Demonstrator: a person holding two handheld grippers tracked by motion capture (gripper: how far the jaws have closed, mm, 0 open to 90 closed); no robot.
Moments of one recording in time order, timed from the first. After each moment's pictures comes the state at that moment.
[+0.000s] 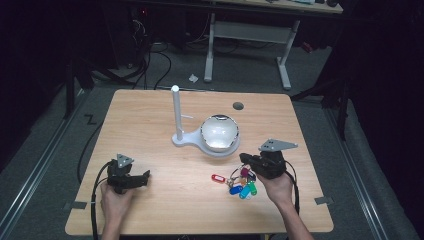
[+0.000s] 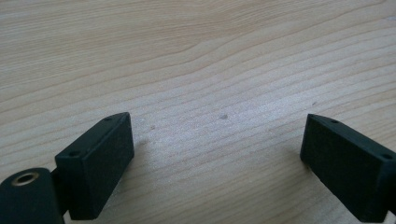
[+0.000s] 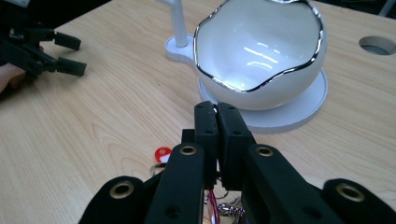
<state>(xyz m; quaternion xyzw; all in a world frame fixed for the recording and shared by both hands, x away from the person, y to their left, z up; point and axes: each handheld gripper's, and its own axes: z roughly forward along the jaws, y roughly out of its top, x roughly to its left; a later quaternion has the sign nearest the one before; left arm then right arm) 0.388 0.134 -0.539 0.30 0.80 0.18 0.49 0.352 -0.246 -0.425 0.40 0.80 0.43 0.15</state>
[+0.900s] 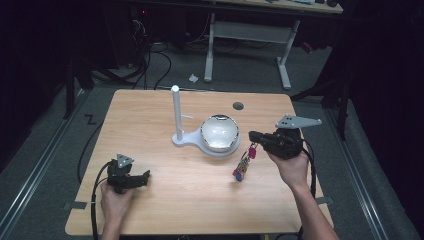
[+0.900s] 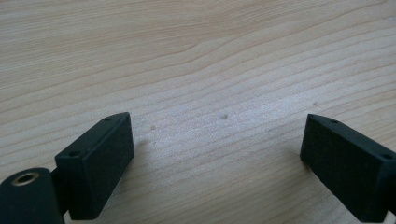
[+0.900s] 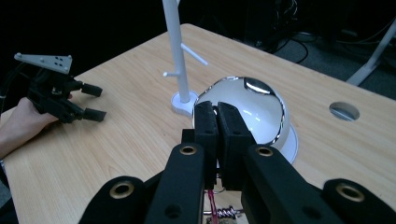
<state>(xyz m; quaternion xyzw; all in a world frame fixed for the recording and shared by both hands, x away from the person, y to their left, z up) 0.389 0.134 -0.539 0.30 0.80 0.18 0.49 0.364 -0.262 -0.345 0.37 0.78 0.47 0.17</state>
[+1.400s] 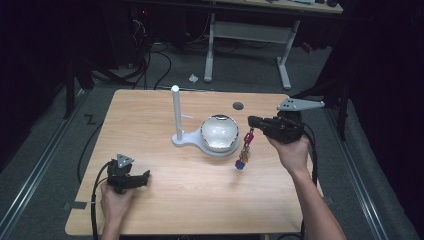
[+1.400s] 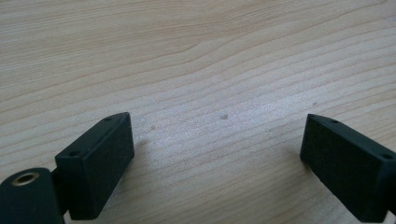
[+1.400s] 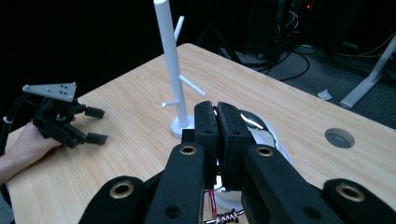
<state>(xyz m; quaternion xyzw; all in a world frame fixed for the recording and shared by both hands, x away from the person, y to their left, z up) 0.389 0.135 -0.539 0.30 0.80 0.18 0.49 0.388 -0.258 -0.315 0.36 0.78 0.49 0.16</state>
